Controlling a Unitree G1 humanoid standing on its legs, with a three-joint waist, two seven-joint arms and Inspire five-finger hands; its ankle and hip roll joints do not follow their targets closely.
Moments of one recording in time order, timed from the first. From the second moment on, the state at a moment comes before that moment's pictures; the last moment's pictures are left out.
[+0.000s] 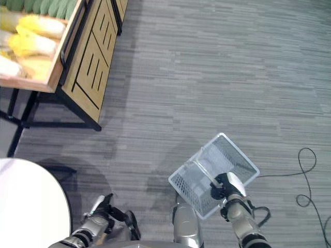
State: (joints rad) left arm -0.17 0.12 -0.28 1.12 0.12 0.07 0.28; right arm 0.04 -0.47 0.17 0.66 -0.30 0.05 -0.21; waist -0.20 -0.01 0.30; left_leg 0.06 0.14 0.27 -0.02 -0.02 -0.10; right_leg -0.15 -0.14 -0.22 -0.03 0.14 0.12
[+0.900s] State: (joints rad) left arm -0.19 0.12 -0.36 1.10 0.12 0.04 0.28; right arm 0.01 -0.43 0.21 0.78 -0.26 0.03 -0.19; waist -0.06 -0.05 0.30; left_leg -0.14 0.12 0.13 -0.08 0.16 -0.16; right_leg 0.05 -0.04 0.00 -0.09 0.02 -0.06
